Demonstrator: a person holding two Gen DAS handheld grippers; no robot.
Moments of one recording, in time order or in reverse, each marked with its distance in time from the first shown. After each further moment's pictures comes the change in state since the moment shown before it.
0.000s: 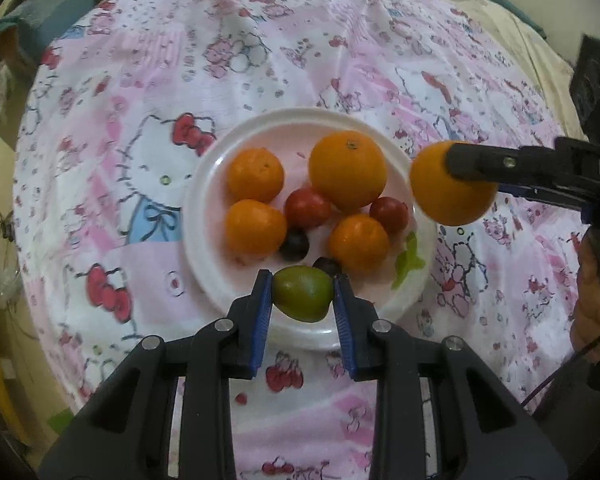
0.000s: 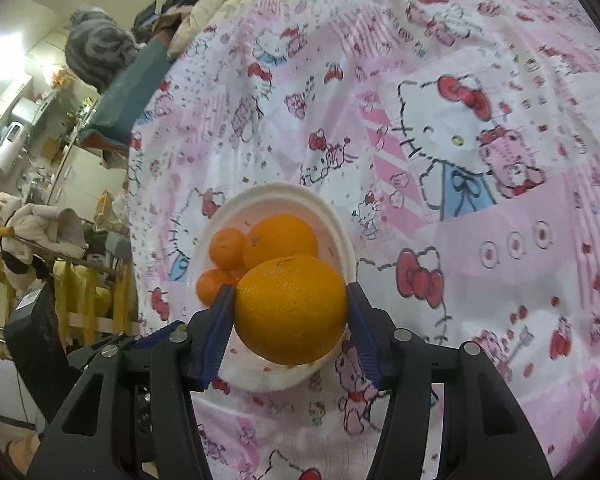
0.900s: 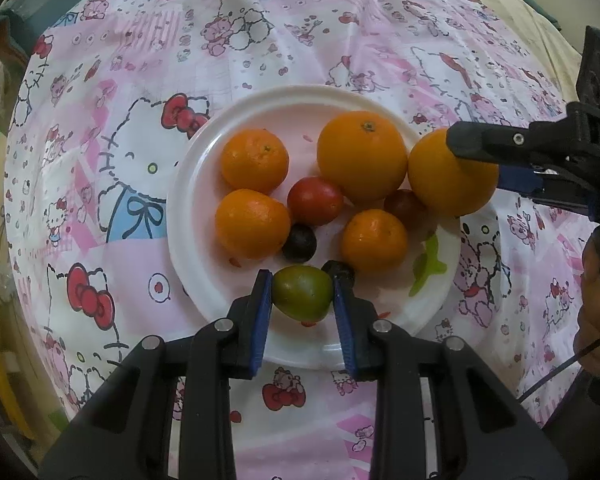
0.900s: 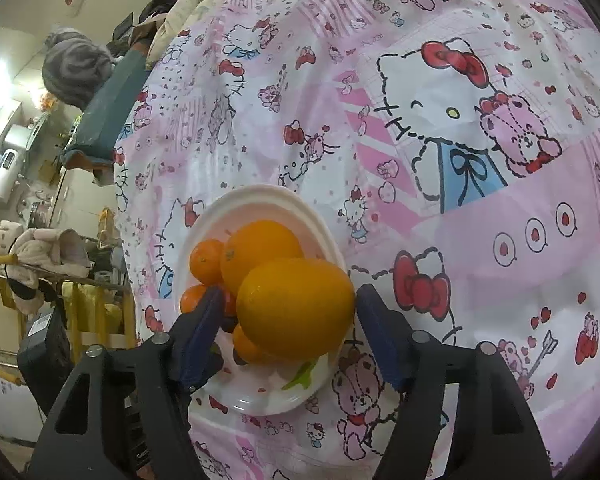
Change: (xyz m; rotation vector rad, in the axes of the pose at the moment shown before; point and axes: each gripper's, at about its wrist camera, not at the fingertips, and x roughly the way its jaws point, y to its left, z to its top) left arm 0.027 -0.003 0.002 -0.015 0.040 0.032; right arm 0.019 -0.021 0.003 0.091 0.002 0.028
